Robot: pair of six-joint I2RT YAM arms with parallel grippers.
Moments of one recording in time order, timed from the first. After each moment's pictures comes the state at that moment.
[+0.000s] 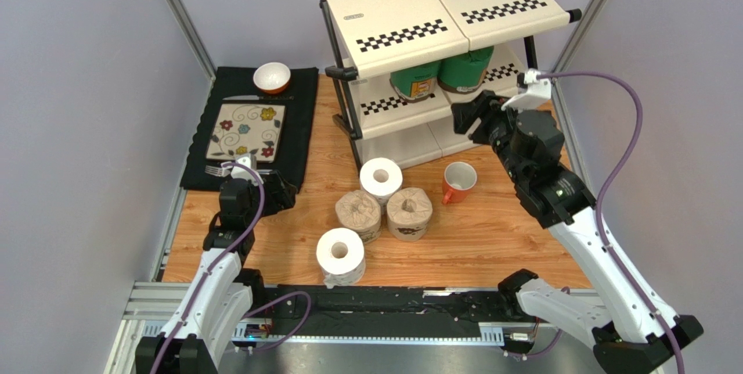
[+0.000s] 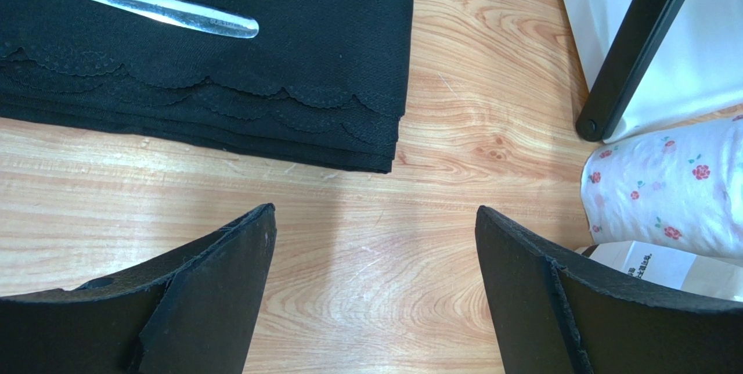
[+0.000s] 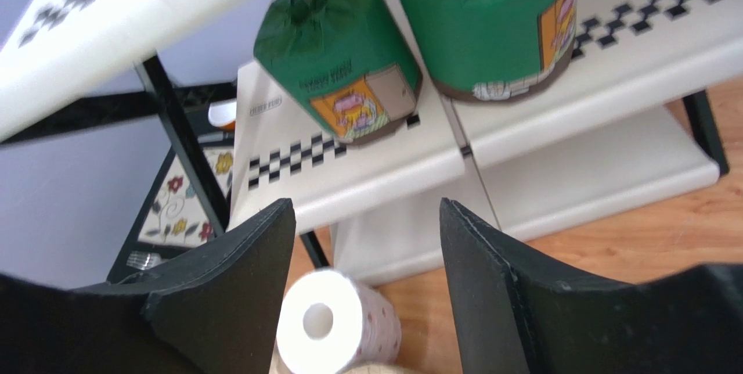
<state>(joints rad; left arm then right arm) -0.03 0.70 0.27 -0.07 0.12 -0.39 0.51 0.98 1.18 -0.30 0.29 0.45</state>
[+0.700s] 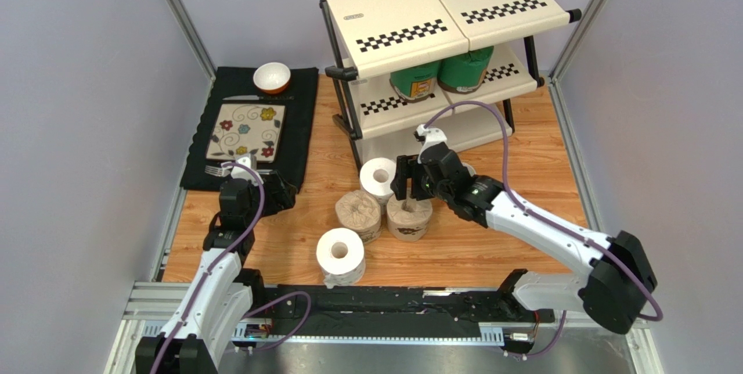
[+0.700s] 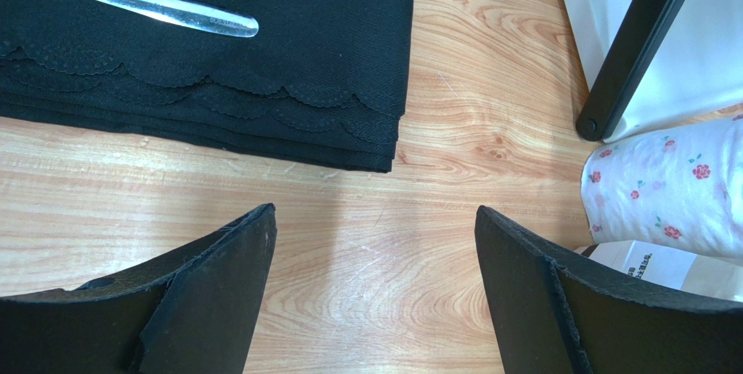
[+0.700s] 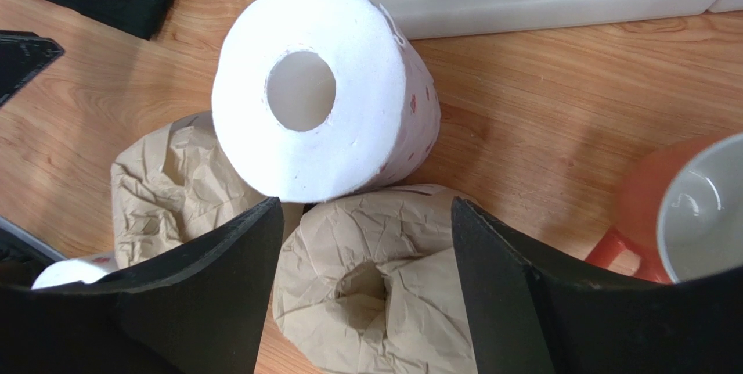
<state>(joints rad) -0.03 0.70 0.27 -0.07 0.12 -0.39 0.79 1.19 0.86 -0.30 0.15 0.52</state>
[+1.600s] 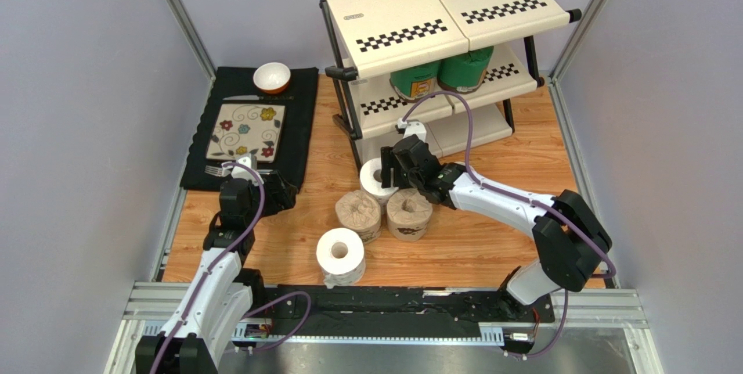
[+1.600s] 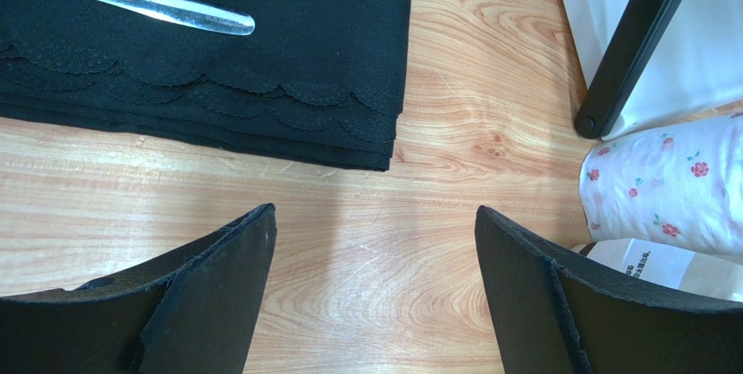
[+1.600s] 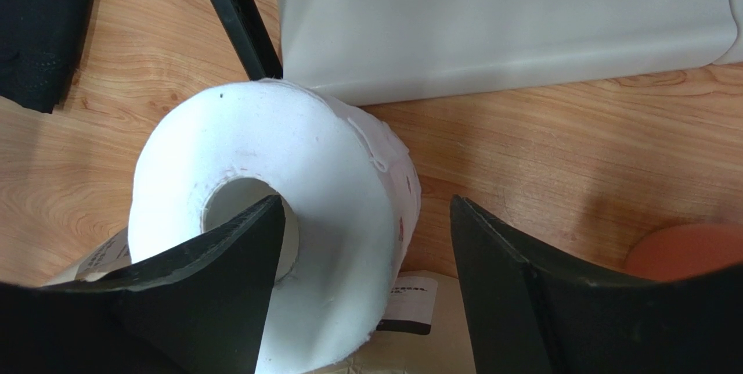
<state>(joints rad) -0.03 0.70 0.27 -0.07 0.13 -0.39 0.79 1.52 0.98 -0.17 0.28 0.51</state>
